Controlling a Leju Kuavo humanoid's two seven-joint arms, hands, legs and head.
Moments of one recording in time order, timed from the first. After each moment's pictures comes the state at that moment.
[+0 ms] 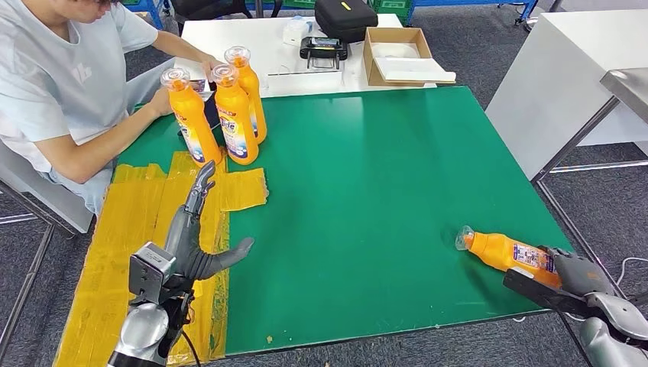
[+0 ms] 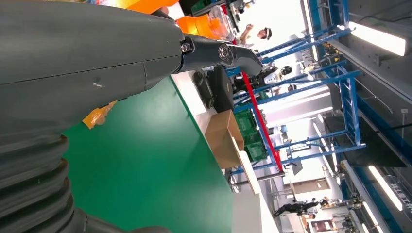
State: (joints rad) left arm -0.08 -0.05 -0.28 -1.61 -0.17 0.01 -0.43; right arm -0.16 -0.50 -0.06 -0.77 1.09 -0.02 -0.17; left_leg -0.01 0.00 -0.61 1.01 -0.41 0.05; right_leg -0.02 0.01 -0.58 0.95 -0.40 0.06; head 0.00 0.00
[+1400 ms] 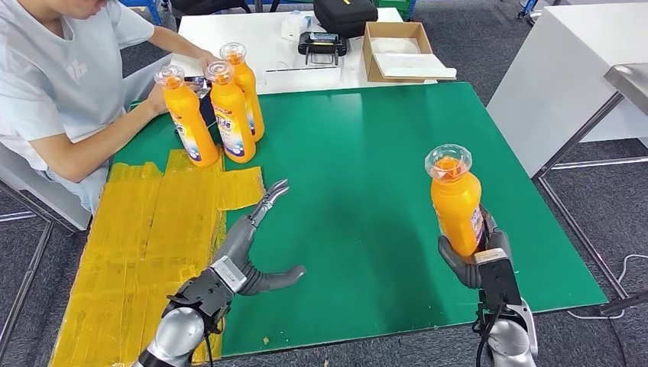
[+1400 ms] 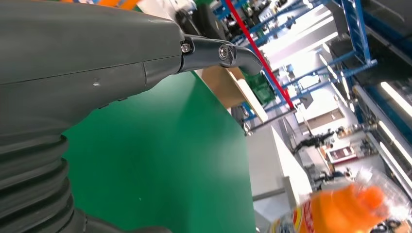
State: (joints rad) left arm -0.13 -0.06 -0.50 -1.59 -0.28 -0.05 -0.34; right arm 0.04 -0.03 -0.07 -1.51 0.25 -0.10 -0.38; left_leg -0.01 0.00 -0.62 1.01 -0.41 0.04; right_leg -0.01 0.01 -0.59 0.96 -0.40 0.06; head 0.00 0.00
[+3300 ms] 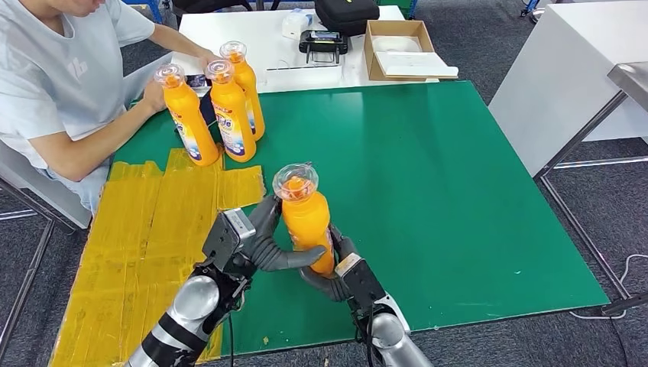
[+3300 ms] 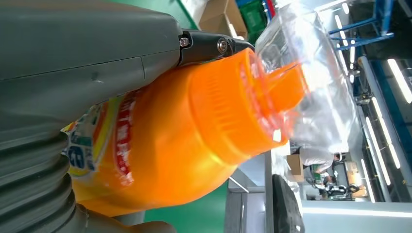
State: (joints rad) left arm -0.31 -0.08 -0.60 -1.43 0.06 -0.10 -0.25; right arm -0.13 0.17 0.48 -1.18 0.15 -0.02 -0.42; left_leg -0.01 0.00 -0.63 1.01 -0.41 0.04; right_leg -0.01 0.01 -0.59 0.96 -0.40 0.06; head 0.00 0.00
